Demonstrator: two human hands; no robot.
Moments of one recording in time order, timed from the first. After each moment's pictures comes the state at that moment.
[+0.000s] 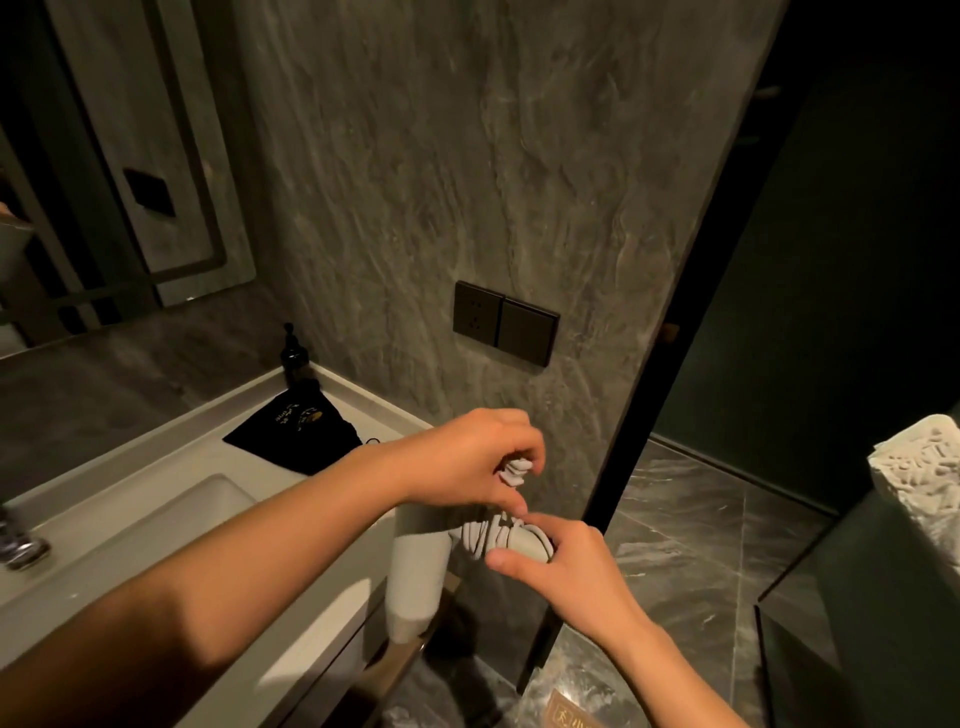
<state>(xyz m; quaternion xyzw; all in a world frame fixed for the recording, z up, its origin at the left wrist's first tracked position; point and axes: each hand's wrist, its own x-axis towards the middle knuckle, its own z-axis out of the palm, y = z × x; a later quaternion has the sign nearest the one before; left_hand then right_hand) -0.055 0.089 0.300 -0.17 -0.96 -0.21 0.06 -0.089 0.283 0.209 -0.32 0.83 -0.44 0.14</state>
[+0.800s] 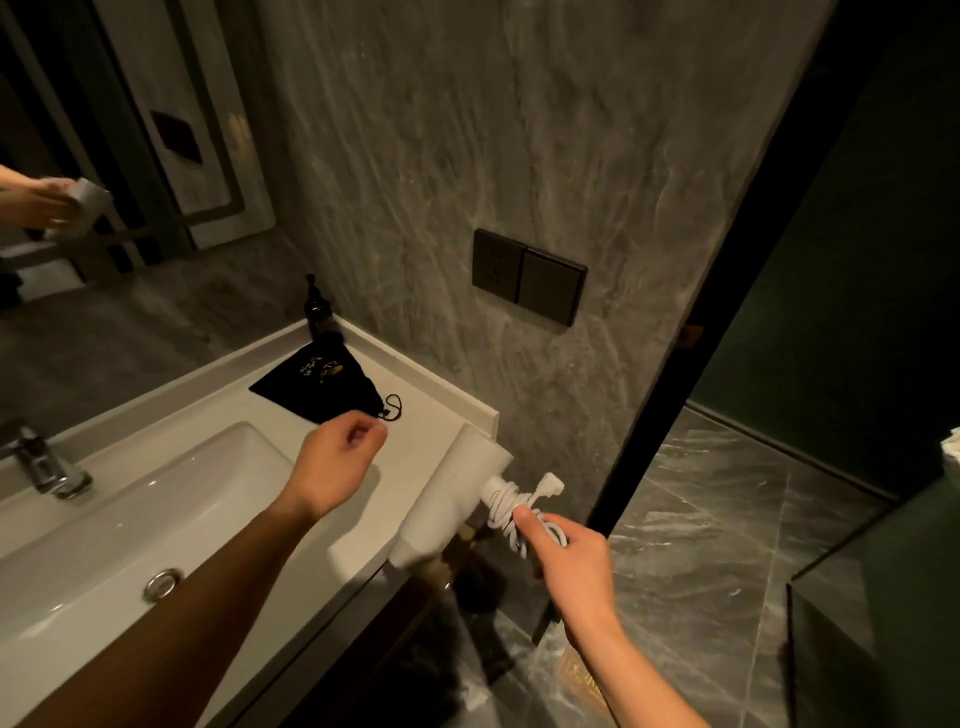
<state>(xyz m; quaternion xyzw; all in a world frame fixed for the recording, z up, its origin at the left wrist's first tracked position) -0.001 0.004 0.174 0.33 -0.82 -0.41 0.22 -0.107 0.268 0.114 -0.11 0.78 -0.59 0.19</state>
